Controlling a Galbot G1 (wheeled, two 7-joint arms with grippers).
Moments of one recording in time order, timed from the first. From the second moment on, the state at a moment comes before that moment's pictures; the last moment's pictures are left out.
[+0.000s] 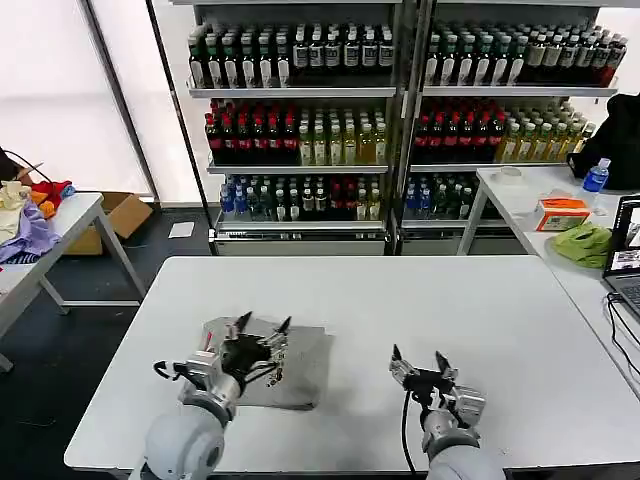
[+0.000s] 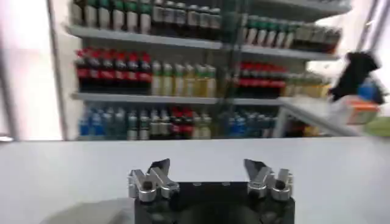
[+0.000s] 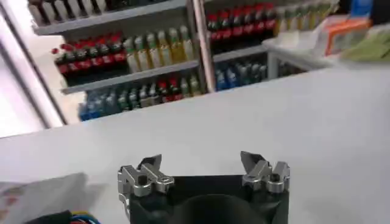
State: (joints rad) left arm 1.22 -1.22 -0.32 -2.07 -0.39 0.54 -0.19; right arm -1.35 1.39 0.29 2.12 0.53 -0.55 0.44
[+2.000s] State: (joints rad) left arm 1.31 -1.19 -0.54 -2.08 -0.27 0.56 -0.26; right arm -1.05 1.25 0.15 1.86 0.81 -0.58 0.44
